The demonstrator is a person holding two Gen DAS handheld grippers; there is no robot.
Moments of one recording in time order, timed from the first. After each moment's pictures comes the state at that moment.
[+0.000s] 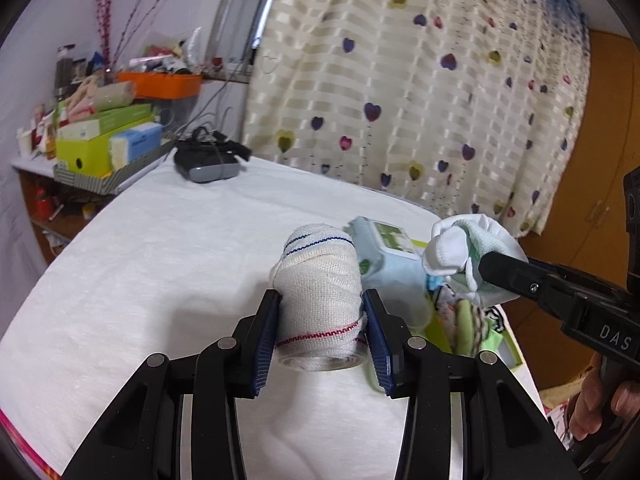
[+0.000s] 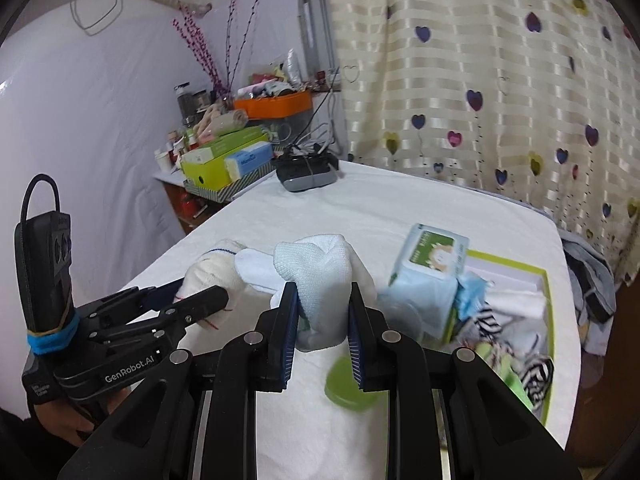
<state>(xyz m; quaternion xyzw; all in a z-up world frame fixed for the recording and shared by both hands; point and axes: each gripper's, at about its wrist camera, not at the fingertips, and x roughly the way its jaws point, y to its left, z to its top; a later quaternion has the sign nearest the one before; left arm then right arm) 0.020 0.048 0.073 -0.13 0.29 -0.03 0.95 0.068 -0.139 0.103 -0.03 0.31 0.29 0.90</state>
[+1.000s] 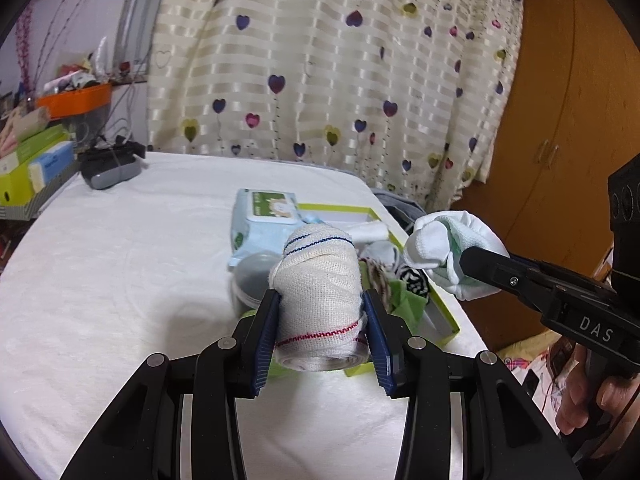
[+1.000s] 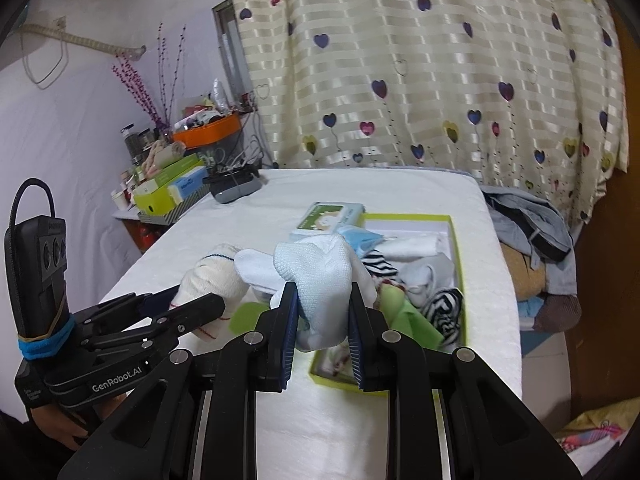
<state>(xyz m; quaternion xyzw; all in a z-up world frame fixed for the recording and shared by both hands) 0.026 -0.072 0.072 -0.07 0.31 -0.14 0.94 0.043 -0.263 0.085 0.05 0.31 0.21 0.93</state>
